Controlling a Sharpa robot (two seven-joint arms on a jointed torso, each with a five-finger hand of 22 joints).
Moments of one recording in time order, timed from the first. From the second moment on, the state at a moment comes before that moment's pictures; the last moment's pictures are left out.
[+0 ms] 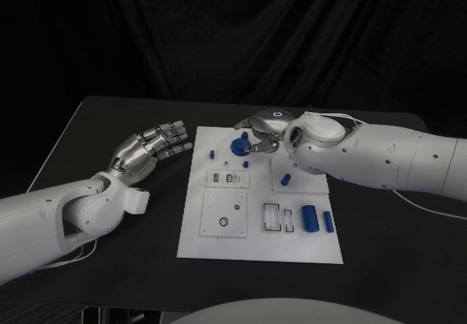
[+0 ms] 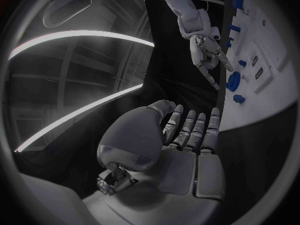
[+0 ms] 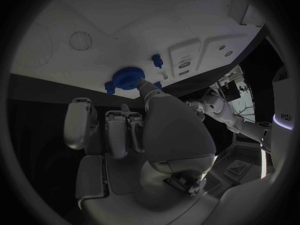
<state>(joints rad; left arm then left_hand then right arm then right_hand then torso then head) 1.21 -0.98 -0.21 1.53 0.02 0.03 0.68 1.31 0.19 0.23 0.04 0.65 0.51 0.13 0.19 0.06 0.21 0.25 0.53 0.06 0.21 0.24 0.31 0.05 0.13 0.34 0.29 0.21 0.09 1.38 -0.57 -0.24 1.29 -1.56 -0.31 -0.08 1.35 -0.06 0.19 0.13 0.24 0.52 0.09 0.05 0.10 1.47 0.01 1.55 1.31 1.47 -0.04 1.53 1.31 0.05 1.39 0.08 1.32 1.31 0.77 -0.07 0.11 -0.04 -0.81</state>
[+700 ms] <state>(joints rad) 1.21 -0.98 -0.21 1.53 0.02 0.03 0.68 1.30 0.19 0.24 0.04 0.65 0.51 0.13 0.19 0.06 0.21 0.25 0.53 0.06 0.21 0.24 0.31 0.05 0.13 0.34 0.29 0.21 0.09 1.39 -0.74 -0.24 1.39 -1.56 -0.36 -0.08 1.34 -0.06 0.19 0.14 0.24 0.79 0.11 0.10 0.14 1.47 0.01 1.55 1.31 1.47 -0.04 1.54 1.31 0.05 1.41 0.07 1.34 1.31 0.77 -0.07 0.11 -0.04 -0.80</state>
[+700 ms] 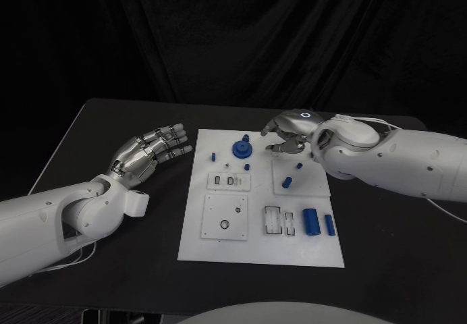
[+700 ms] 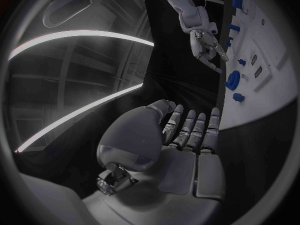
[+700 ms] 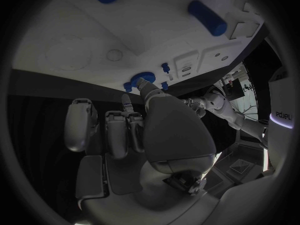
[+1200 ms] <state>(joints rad) 1.20 -0.98 -0.21 1.53 0.02 0.03 0.68 1.30 0.19 0.24 0.04 0.65 0.51 0.13 0.19 0.06 0.21 0.25 0.53 0.06 0.21 0.24 0.31 0.05 0.13 0.34 0.29 0.21 0.09 1.41 -0.99 -0.25 1.51 -1.56 -0.34 -0.11 1.34 -0.05 0.18 0.16 0.21 0.81 0.11 0.10 0.14 1.47 0.01 1.54 1.31 1.47 -0.04 1.52 1.31 0.05 1.42 0.07 1.34 1.31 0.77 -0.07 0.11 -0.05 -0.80</state>
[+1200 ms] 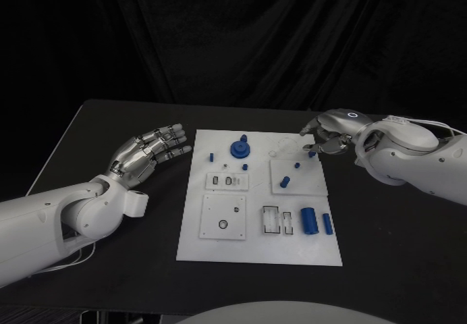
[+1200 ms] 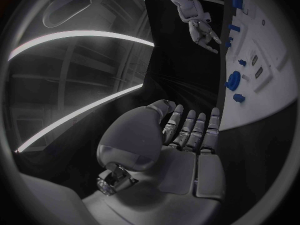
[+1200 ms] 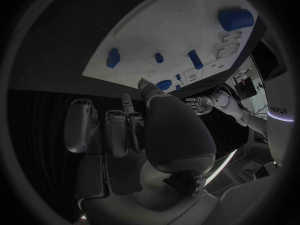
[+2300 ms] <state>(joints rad) 1.20 -0.97 -0.21 1.52 0.02 0.04 0.68 1.30 0.19 0.24 0.04 0.65 0.51 0.13 0.19 0.06 0.21 0.25 0.53 0.06 0.21 0.24 0.31 0.05 0.13 0.34 0.29 0.21 0.09 1.36 -1.00 -0.25 1.44 -1.54 -0.33 -0.13 1.34 -0.06 0.16 0.19 0.14 0.82 0.11 0.08 0.13 1.46 0.01 1.51 1.31 1.47 -0.04 1.46 1.31 0.05 1.40 0.07 1.29 1.31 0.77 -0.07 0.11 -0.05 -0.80</state>
